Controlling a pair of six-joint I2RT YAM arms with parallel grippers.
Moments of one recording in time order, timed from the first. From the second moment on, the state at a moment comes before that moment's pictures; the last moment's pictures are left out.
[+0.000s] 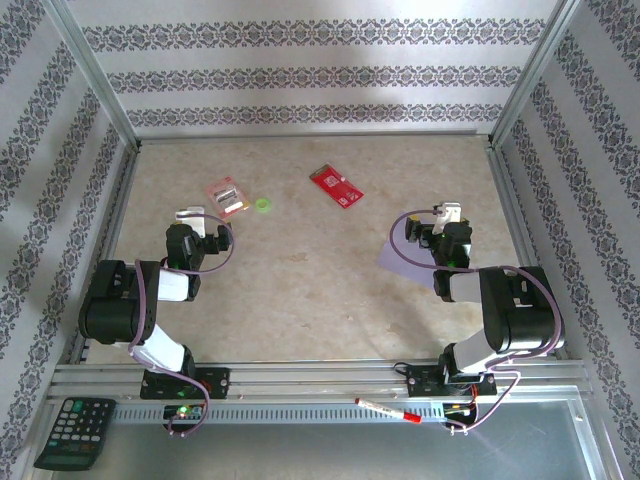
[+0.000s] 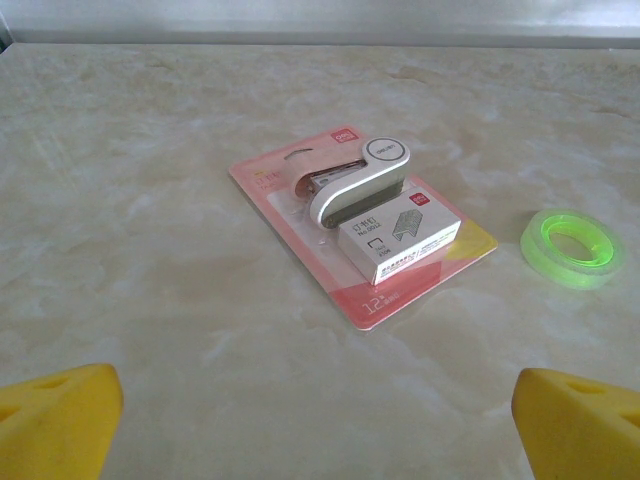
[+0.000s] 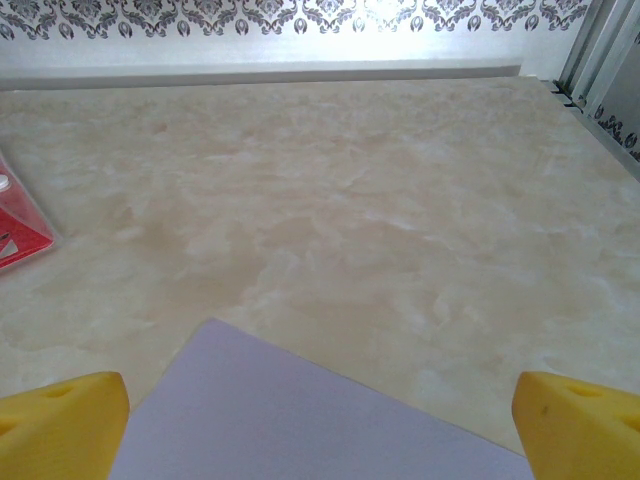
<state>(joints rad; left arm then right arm) 0.03 1.59 0.39 0.83 0.01 -0.03 0.01 1.52 0.36 0.82 0.04 0.04</state>
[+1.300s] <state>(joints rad) -0.18 1.42 1.06 -0.56 -0.13 -0.49 0.04 1.14 0.84 -0.68 0.16 0.46</state>
